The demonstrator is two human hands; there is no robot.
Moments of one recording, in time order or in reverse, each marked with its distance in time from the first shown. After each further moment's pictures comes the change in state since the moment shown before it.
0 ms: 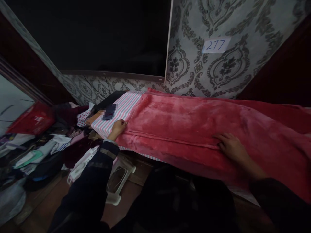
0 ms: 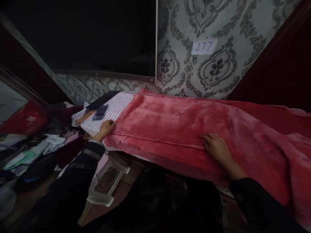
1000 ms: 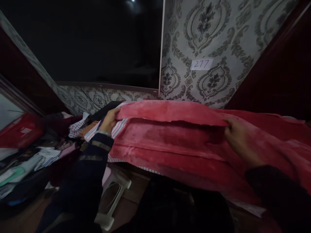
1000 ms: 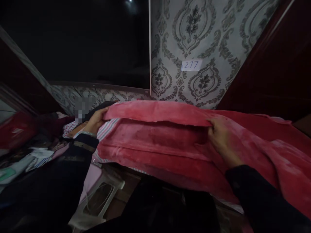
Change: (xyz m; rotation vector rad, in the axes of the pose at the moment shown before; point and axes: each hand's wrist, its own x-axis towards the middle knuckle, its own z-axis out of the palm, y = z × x) left_hand 0.054 0.088 -0.055 -1.133 -0.032 -0.135; right_hand 0.078 -0.002 -0.070 0.185 0.496 0.247
